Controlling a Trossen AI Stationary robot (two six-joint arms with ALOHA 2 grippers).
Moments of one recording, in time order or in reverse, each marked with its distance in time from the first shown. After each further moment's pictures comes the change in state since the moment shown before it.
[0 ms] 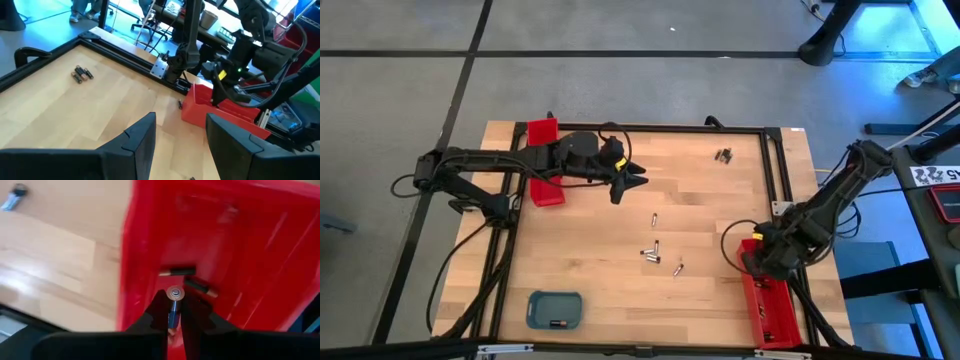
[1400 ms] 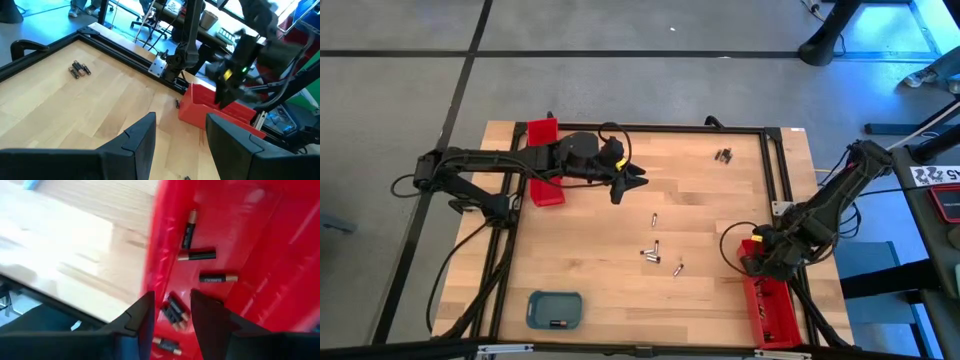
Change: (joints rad) left arm -0.001 0.000 0.000 -0.006 0.000 -0.039; right arm 0.000 -0.002 0.057 0.027 -0.007 -0.031
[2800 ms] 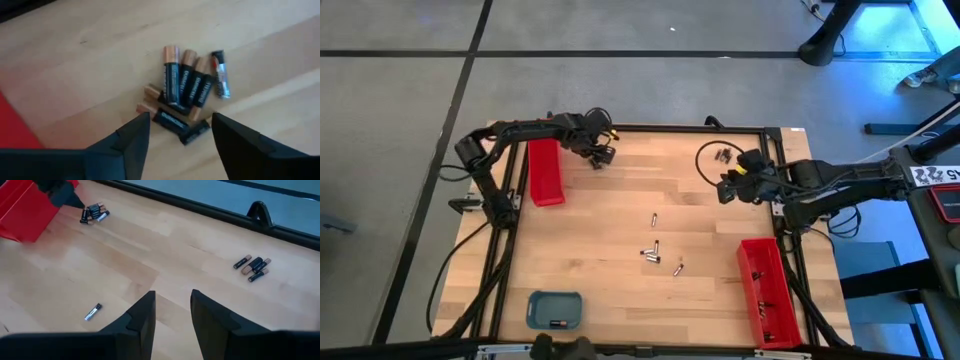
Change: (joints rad) left arm 0.535 0.386 0.000 -0.577 -0.178 -0.060; right arm -0.695 0.002 0.286 -0.072 0.635 -1.024
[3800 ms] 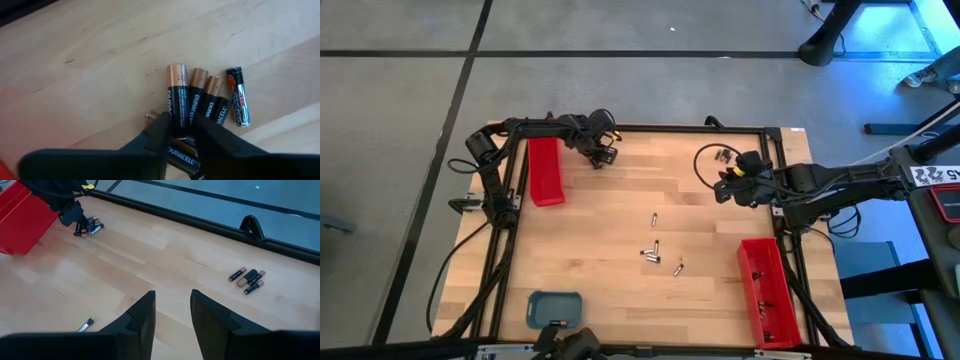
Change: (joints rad) left arm 0.030 0.097 0.000 0.094 0.003 0.057; right arm 0.001 0.000 -0.061 0.070 0.094 -0.011
